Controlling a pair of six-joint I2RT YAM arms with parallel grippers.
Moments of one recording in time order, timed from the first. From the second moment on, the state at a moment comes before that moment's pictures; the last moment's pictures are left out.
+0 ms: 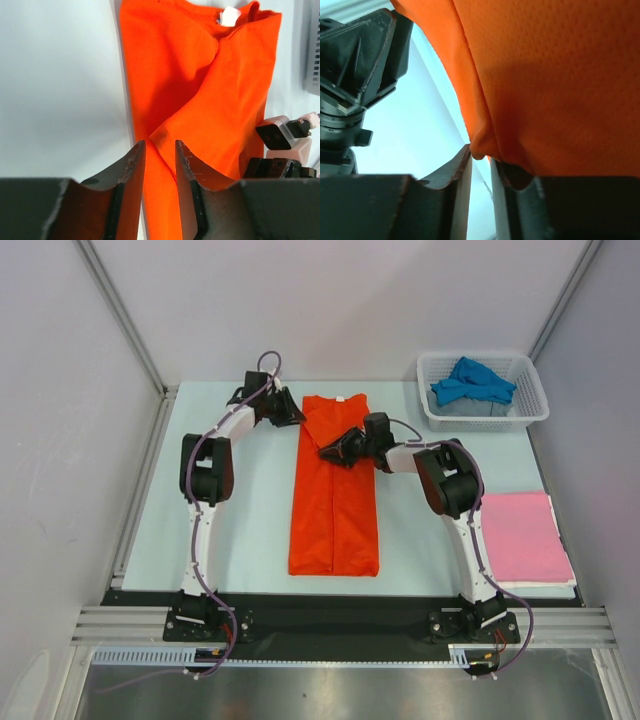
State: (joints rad) left arm -0.17 2.51 2.07 -0.30 0.48 -0.48; right arm 0.42 2.38 1.53 0.31 -0.57 1.41
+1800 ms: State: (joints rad) left arm -0.26 2.31 2.07 -0.32 0.55 -0.68; right arm 0.25 2.01 1.57 -0.49 -0.75 0.57
